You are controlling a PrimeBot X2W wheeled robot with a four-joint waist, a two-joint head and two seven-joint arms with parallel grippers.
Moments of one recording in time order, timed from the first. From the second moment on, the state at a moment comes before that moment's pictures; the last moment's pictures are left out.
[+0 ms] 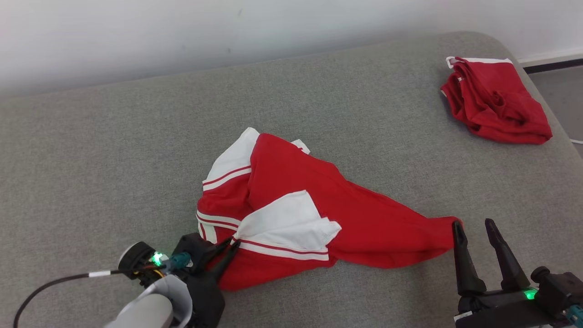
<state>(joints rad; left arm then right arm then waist) -0.60 0.39 -0.93 0.61 -0.61 -0.13 -0.10 -0.01 -0.19 0.09 0.10 0.41 0.13 -0.26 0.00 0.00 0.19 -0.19</state>
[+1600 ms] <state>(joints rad) -0.01 0.31 -0.42 0.17 -0.41 -0.03 -0.26 0.02 -0.16 0.02 0.14 0.37 0.13 -0.26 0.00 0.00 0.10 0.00</state>
